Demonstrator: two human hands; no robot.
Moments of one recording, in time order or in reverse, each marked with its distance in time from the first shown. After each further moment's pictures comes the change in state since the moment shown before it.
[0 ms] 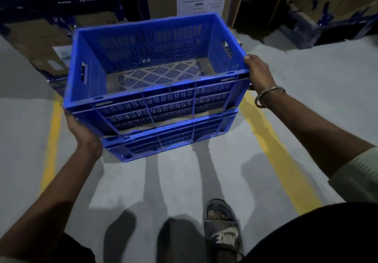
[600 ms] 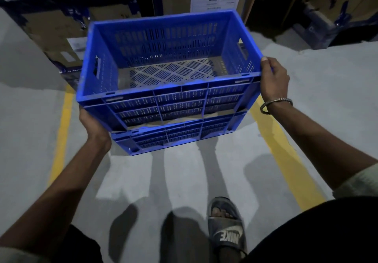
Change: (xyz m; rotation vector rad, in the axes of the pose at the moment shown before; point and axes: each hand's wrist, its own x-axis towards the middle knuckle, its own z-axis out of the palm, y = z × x) left_hand -0.006 0.004 -0.006 0.100 0.031 0.030; right_hand -0.013 0.021 0.009 -0.143 0.271 -0.190
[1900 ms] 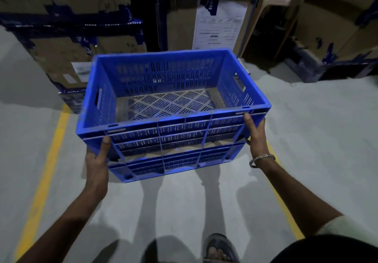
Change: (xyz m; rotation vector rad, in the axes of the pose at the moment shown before) left_hand -0.024 -0.023 -0.020 0.316 -0.055 0.090; right_hand -0.050 0.030 0.021 0.429 -0.241 0.164
